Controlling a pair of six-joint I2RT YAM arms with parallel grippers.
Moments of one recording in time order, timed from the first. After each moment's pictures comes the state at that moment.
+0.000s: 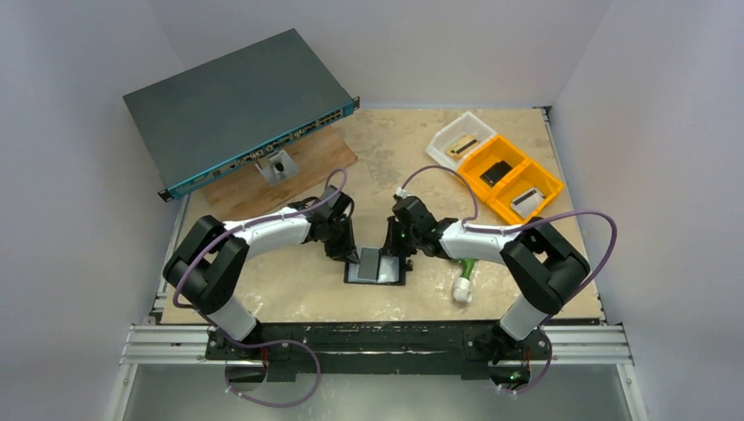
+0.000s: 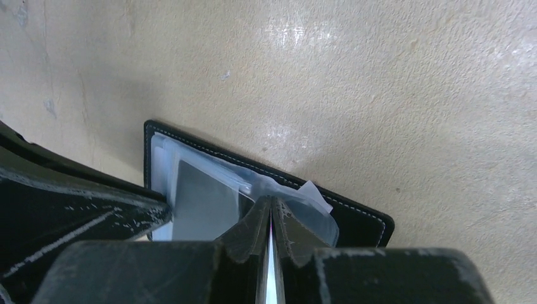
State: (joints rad) left arm -0.64 1.62 0.89 -0.42 0.23 -0.80; right arm 0.76 1.64 0.79 -0.05 -0.05 0.74
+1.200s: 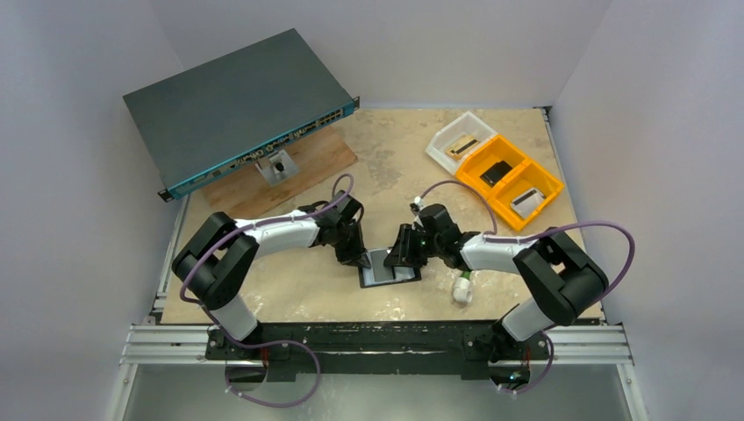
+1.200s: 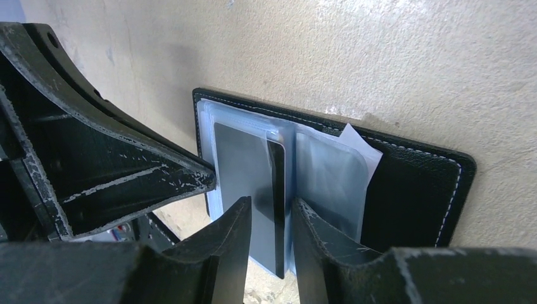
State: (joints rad) left arm -0.71 1.67 0.90 -0.36 0.26 -0.94; right arm 0.65 1.54 0.57 0.15 -0.34 0.81
